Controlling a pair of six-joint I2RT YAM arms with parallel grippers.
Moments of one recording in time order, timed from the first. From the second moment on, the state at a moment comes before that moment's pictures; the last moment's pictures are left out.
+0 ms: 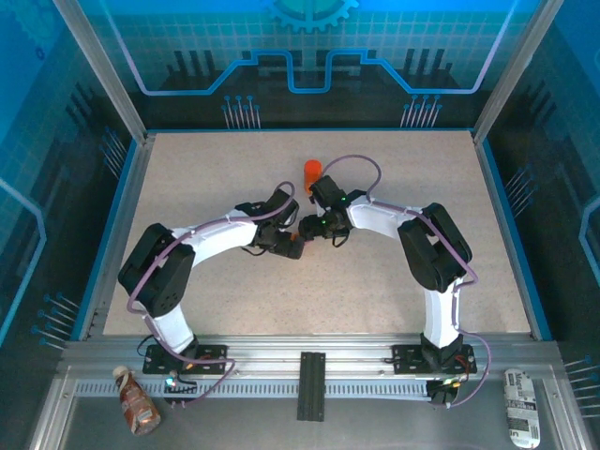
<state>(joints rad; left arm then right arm) -0.59 1.74 1.11 -0.63 -0.06 -0.37 0.61 1.97 1.32 -0.53 -0.09 0.41</state>
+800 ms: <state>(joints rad) -0.51 1.75 1.18 -0.63 -0.08 -0.34 0.61 1.97 1.31 -0.50 -0.09 0.42</state>
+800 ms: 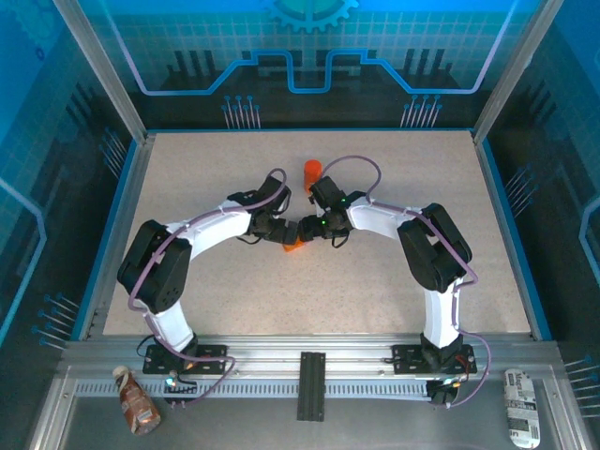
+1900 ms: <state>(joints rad) -0.43 1.81 1.24 -0.60 -0.01 -0.33 0.61 1.96 1.36 -0.55 -0.10 0.40</state>
